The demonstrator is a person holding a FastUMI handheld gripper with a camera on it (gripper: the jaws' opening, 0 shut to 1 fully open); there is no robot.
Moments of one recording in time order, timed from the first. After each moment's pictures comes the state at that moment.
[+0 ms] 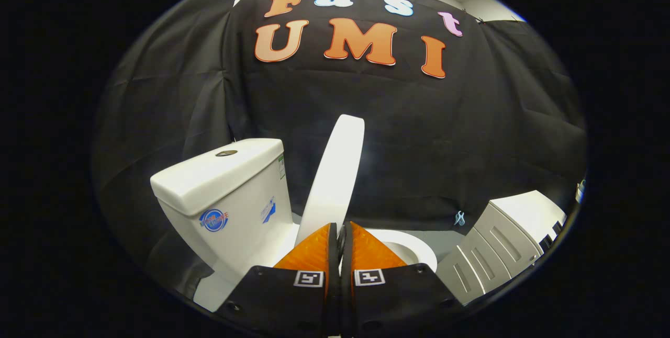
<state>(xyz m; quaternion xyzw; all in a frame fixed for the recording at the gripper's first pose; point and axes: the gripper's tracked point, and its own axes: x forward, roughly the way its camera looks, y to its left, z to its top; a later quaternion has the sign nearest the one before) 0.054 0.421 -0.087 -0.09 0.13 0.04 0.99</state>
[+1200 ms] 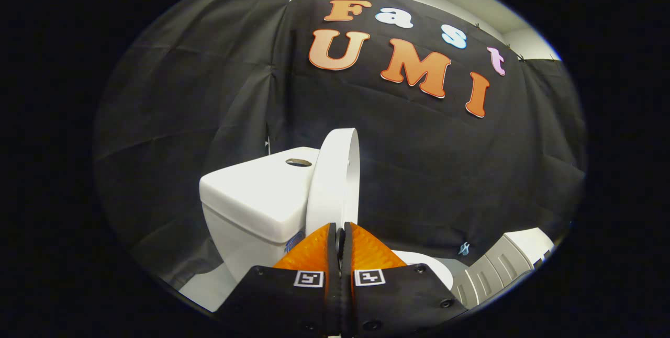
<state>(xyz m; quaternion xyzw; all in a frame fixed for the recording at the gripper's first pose) 0.046 0.567 -0.100 -0.20 0.08 0.09 0.97</state>
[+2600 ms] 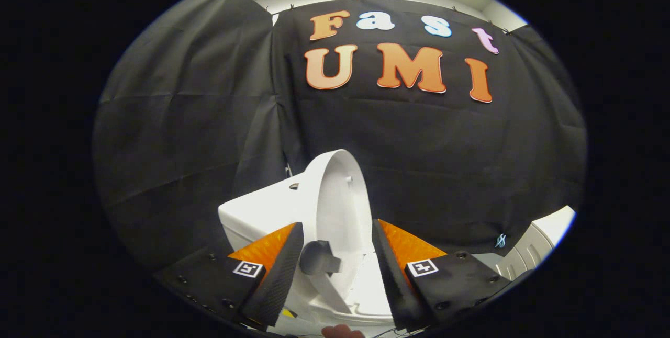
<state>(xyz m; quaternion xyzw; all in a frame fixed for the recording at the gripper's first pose) 0.038 0.509 -0.043 -0.08 0.06 0.17 0.98</state>
